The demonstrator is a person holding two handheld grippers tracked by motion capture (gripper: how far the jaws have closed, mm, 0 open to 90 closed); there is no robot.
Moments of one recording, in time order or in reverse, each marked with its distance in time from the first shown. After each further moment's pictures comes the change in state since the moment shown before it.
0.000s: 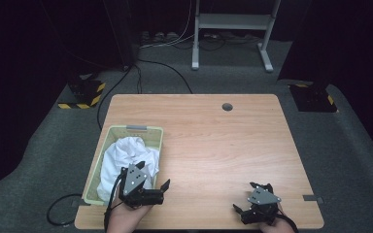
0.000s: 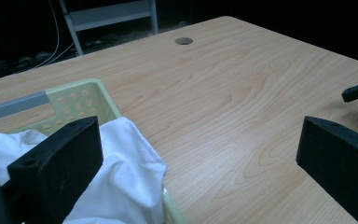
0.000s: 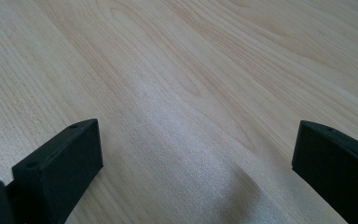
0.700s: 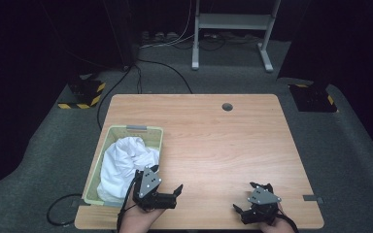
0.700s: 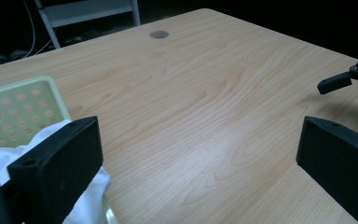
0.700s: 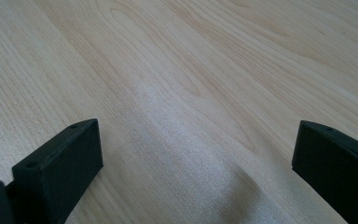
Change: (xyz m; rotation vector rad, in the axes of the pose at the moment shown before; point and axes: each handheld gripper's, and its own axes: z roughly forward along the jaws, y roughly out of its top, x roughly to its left) left arm -0.027 -0.004 0.021 0.015 -0.064 0.018; right arm 0.000 0.000 0.000 0.000 0.001 0.003
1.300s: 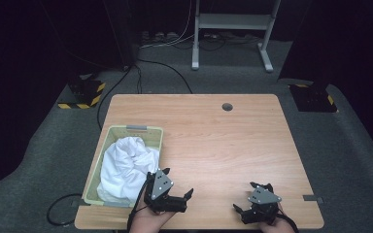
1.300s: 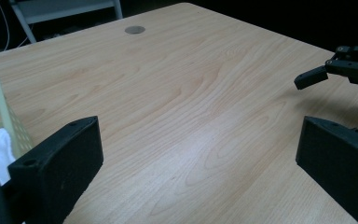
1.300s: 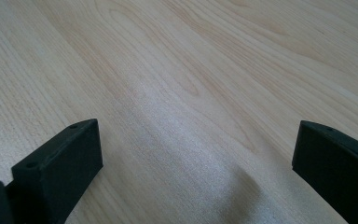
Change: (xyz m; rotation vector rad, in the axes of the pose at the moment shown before) left arm -0.022 -0.001 0.020 0.016 -0.061 0.013; right arm -0.001 0.000 0.000 -0.002 0.002 0.005
